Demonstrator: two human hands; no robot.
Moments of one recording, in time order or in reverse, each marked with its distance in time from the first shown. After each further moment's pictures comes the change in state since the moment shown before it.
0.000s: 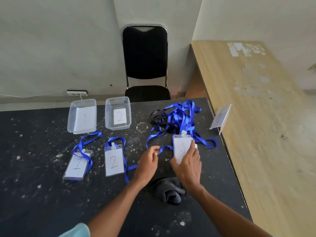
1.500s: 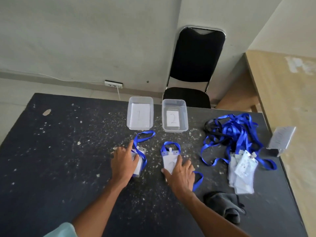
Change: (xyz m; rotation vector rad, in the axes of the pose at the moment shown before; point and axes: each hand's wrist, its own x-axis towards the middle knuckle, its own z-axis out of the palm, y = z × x) left_hand -0.006 -0.169 -0.229 0.565 0.258 -0.275; right_hand -0.070 -0.193 0.117 -0.285 -0.366 -0.048
